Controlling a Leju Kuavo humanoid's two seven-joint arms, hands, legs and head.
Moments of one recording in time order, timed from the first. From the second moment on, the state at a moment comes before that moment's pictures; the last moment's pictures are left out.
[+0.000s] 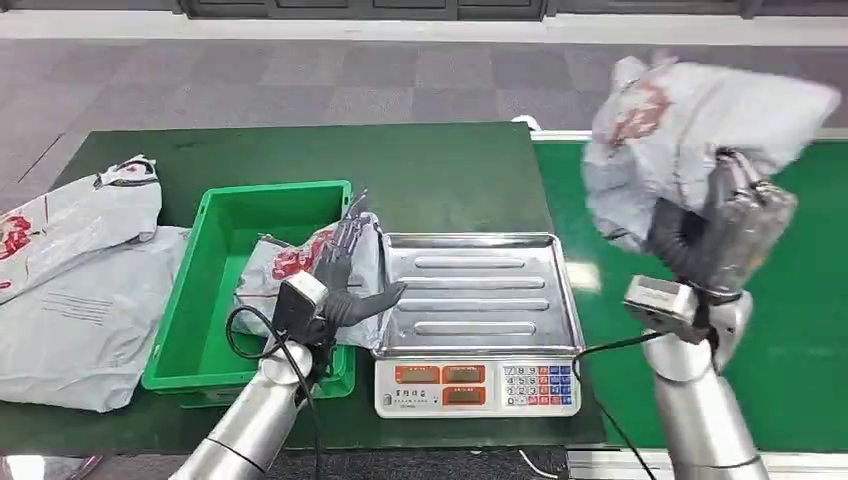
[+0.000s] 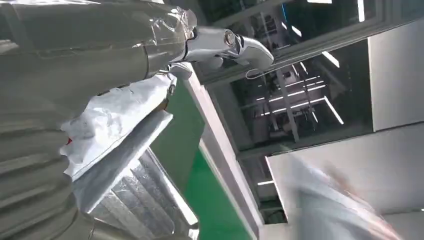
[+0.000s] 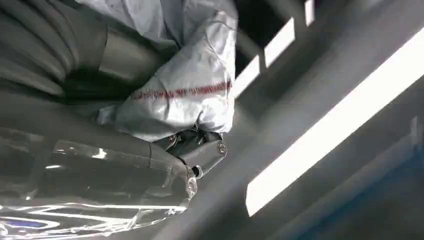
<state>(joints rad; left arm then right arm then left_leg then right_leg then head) -0.44 -0.15 -0.31 -0.94 -0.05 0.01 -0.70 -0.38 -0.12 0.20 -1.50 0.65 -0.54 -0.64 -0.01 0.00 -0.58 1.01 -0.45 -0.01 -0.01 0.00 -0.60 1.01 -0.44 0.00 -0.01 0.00</state>
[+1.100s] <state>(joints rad) -0.44 -0.14 -0.32 -0.92 -0.06 0.00 -0.70 -0.57 -0.16 0.67 -1.00 0.42 0.27 -0.52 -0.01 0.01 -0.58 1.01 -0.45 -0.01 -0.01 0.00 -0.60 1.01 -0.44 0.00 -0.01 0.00</state>
